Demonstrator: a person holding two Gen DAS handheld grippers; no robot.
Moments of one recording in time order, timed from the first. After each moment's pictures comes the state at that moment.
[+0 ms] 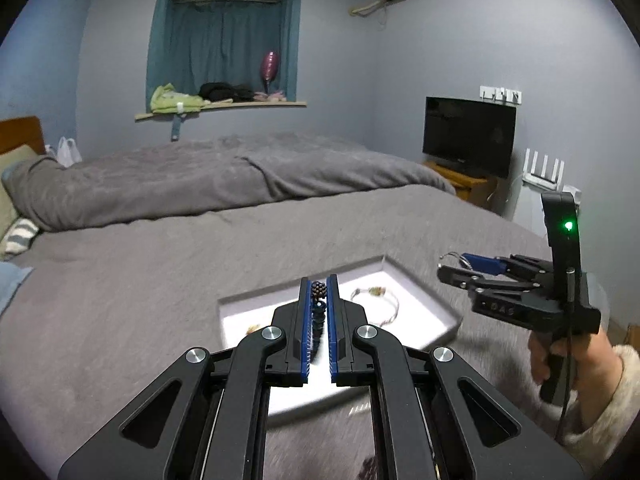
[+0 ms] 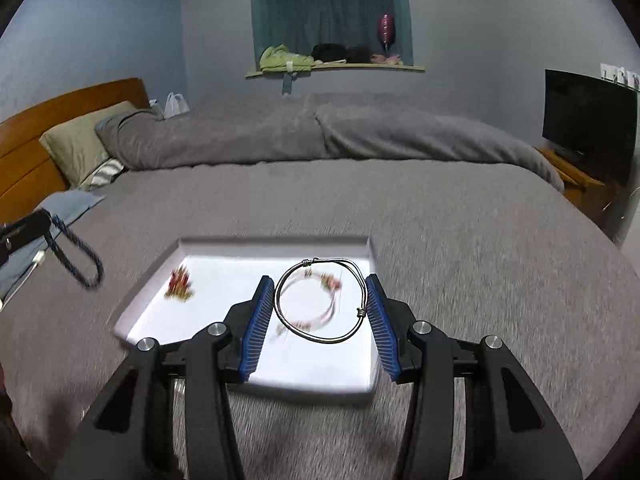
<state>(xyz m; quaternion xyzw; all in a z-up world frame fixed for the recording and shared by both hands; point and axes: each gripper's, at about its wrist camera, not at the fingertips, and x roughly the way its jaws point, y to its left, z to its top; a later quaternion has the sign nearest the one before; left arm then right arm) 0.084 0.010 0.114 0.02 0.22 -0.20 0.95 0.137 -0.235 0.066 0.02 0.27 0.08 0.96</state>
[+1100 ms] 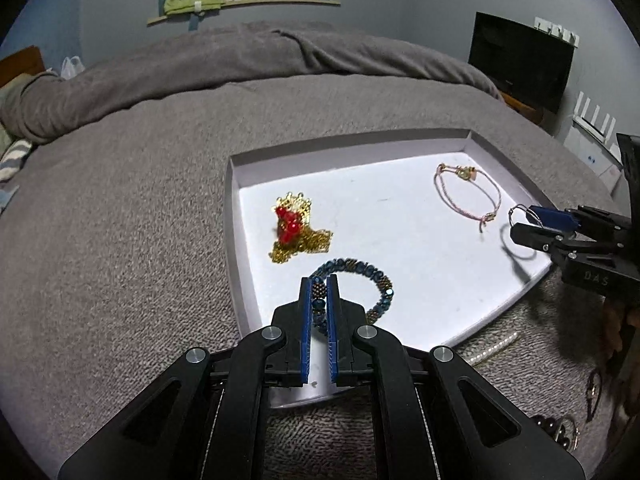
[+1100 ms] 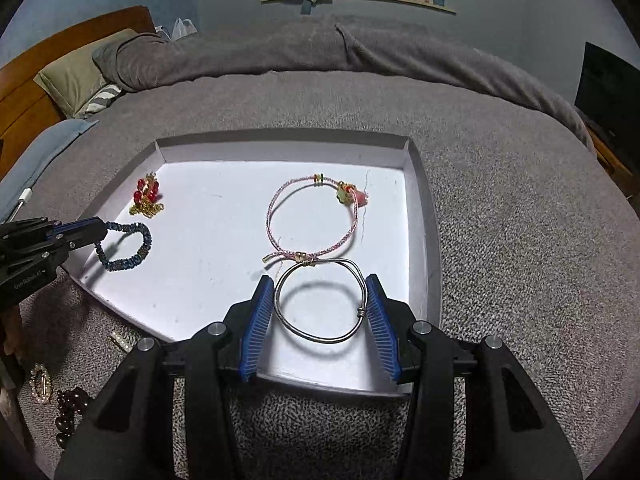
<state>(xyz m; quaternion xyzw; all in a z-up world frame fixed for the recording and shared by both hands) 0.165 0.030 -0.012 0.04 0.40 -0.15 0.91 0.175 -0.211 -0.021 -0.04 0.40 0.11 0.91</state>
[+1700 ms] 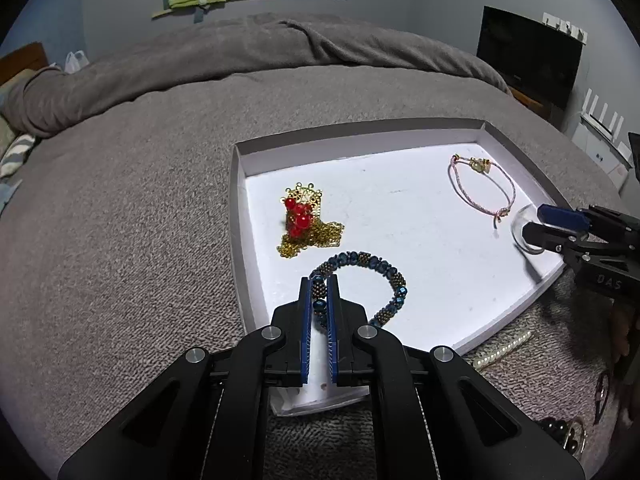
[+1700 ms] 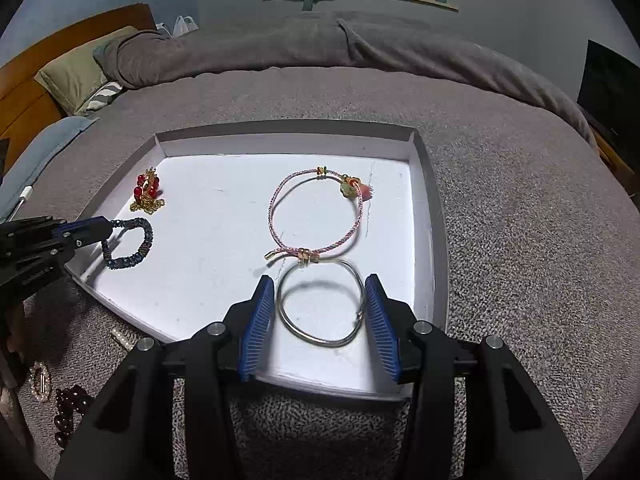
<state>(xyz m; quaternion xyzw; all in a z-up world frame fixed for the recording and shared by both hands) 0.173 0.031 -0.019 0.05 0.41 -0.13 0.90 0.175 -0.212 -0.023 -0.04 0.40 0.12 0.91</state>
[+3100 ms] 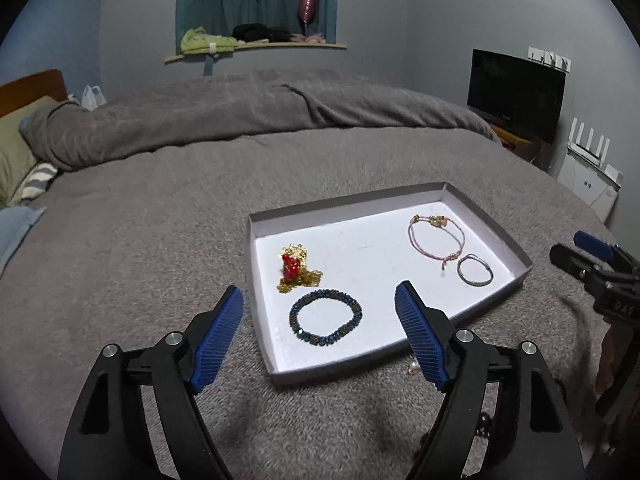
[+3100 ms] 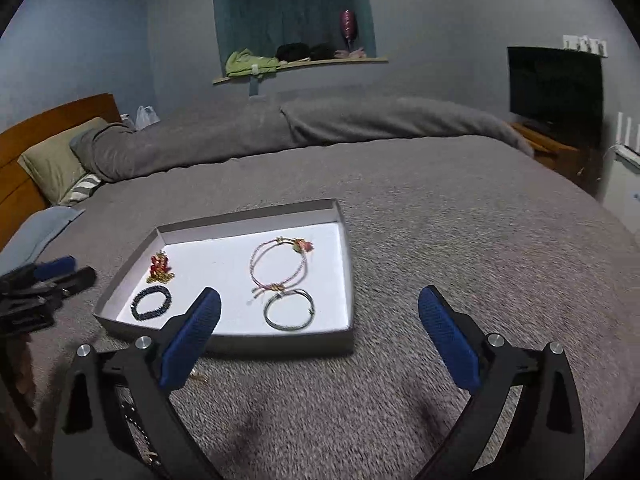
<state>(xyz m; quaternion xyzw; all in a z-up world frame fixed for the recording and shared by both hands) 0.110 0.030 0.045 0.03 0.32 -0.13 0.94 0.080 -0.248 0.028 0.04 0.27 0.02 0.96</state>
